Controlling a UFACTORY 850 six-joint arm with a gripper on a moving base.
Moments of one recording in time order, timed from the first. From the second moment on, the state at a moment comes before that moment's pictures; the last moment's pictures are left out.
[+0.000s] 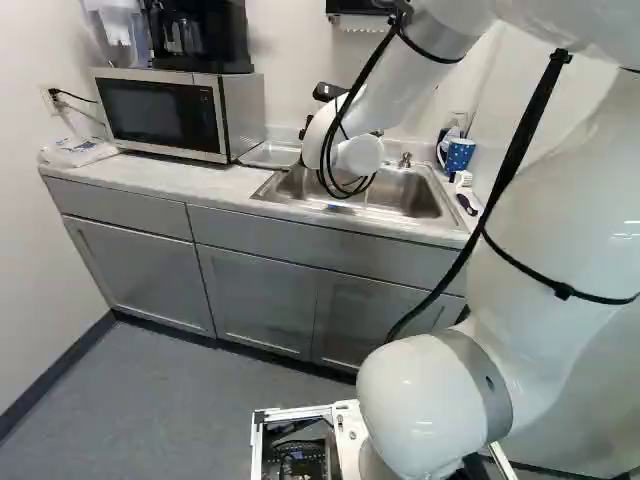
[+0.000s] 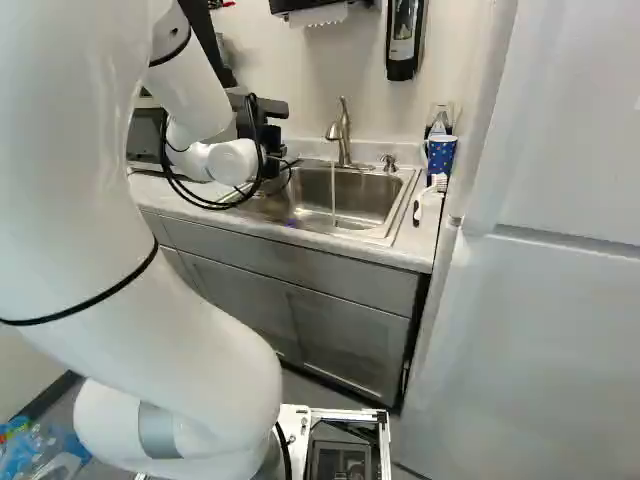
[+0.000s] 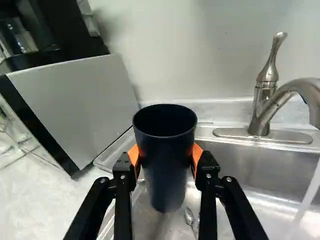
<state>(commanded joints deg) 7.9 0.5 -41.0 0.0 40.1 8.4</state>
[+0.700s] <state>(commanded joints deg) 8.1 0.1 -41.4 0.0 40.1 2.4</state>
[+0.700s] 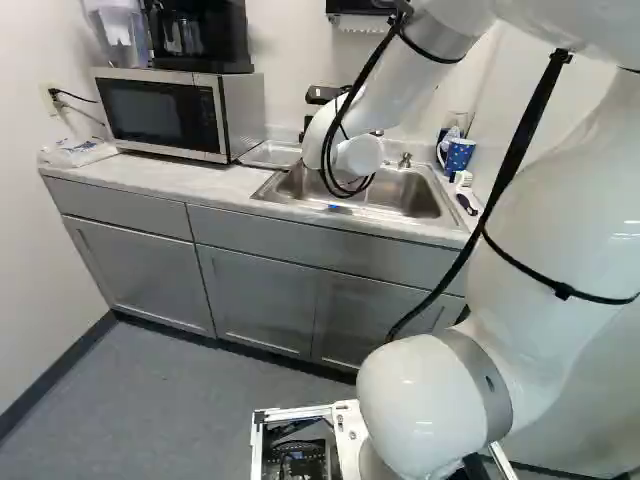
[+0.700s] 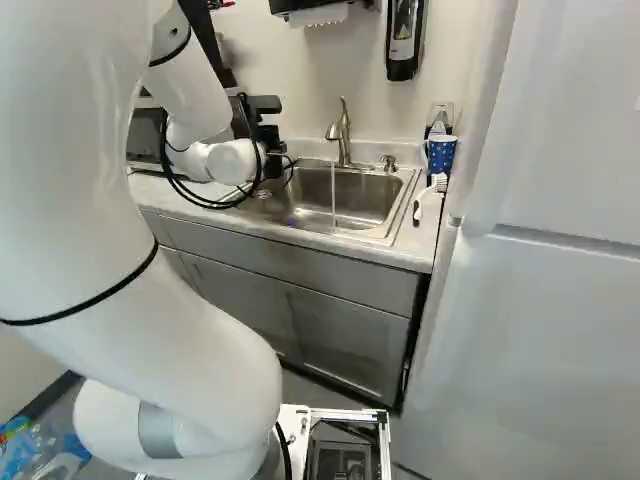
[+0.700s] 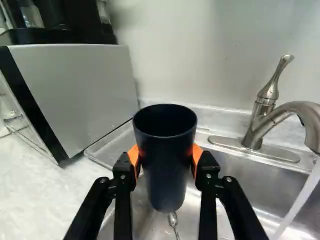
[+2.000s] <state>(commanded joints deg) 13.5 -18.6 -59.8 0.0 44.3 2.4</state>
